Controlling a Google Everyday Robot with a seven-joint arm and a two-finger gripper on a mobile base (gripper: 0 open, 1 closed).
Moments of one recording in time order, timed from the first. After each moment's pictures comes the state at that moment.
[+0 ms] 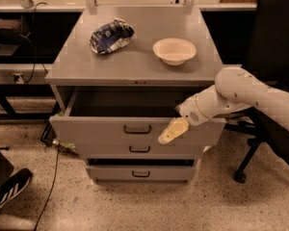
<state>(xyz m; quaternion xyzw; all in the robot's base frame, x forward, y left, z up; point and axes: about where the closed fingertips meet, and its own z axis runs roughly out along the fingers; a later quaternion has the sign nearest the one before) 0.592 -0.091 0.683 -0.47 0.81 0.24 0.26</state>
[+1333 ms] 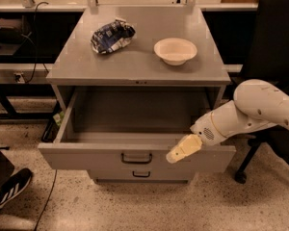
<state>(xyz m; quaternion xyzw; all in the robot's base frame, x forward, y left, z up) 0.504 -0.120 0.688 -0.39 0.86 0.26 0.20</state>
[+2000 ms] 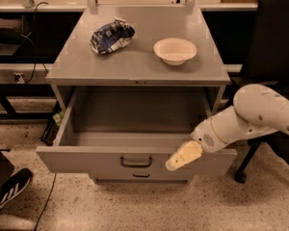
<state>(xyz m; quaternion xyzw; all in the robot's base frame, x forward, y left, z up) 0.482 -0.116 0.685 -0.39 0.86 0.27 0.18</state>
